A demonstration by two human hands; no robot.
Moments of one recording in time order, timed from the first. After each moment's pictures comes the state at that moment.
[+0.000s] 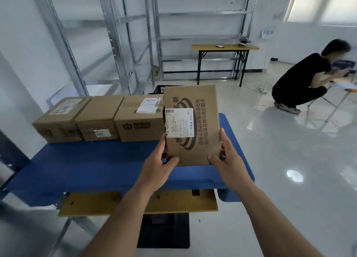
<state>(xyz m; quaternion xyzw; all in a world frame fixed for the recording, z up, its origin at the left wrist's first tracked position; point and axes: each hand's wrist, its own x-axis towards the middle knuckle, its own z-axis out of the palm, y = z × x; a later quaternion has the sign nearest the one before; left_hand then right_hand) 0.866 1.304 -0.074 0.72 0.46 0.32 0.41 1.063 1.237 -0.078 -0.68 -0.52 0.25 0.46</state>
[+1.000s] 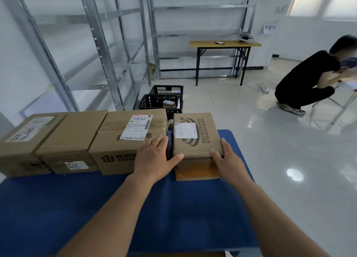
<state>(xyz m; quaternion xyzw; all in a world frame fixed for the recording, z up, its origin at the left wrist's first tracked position) 0.926 1.480 -0.079 0.85 0.52 0.10 0.03 1.133 1.404 -0.107 -0.78 -0.46 0.24 0.35</state>
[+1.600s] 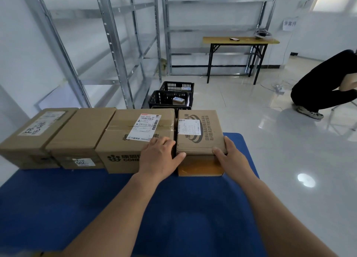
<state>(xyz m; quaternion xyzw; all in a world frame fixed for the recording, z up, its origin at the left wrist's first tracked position) 0.927 1.488 -0.073 0.84 0.53 0.14 0.02 1.139 1.435 -0.103 -0.76 -0.51 0.24 0.33</state>
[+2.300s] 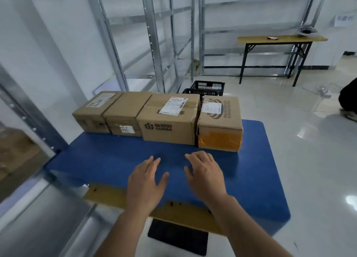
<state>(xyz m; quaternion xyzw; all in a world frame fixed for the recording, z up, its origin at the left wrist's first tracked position) 0.835 1.309 -0.113 0.71 0.67 0.20 0.08 1.009 1.315 -0.111 -0.61 -0.73 0.07 0.30</state>
